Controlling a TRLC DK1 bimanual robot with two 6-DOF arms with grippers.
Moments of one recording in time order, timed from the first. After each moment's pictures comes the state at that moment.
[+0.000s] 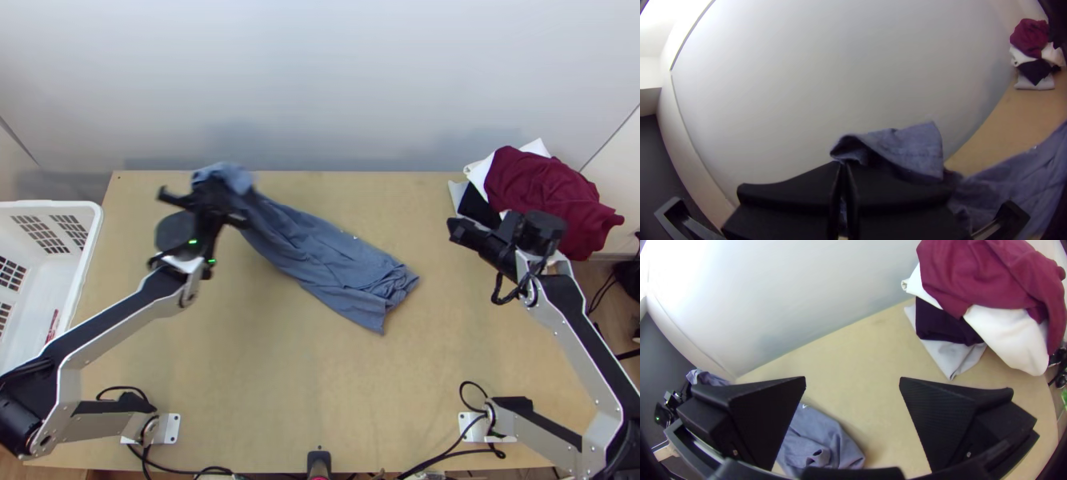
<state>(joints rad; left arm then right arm) -0.43 1.42 0.89 0.68 -0.46 0.64 0.03 1.18 0.84 -0.17 -0.24 0.46</state>
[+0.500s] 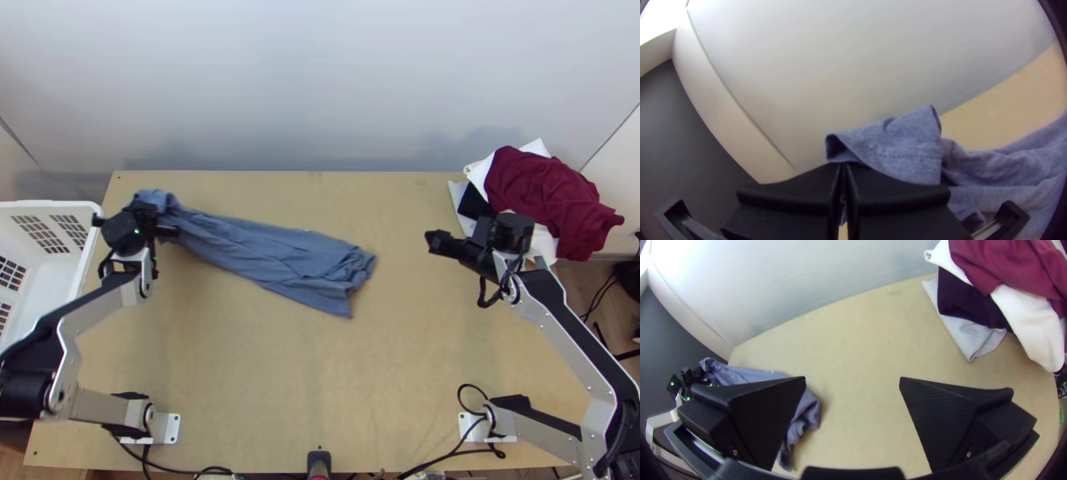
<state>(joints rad) 0.04 1.54 0.75 0.69 -0.36 0.55 0.13 1.25 0.84 -0.22 -0.23 0.40</state>
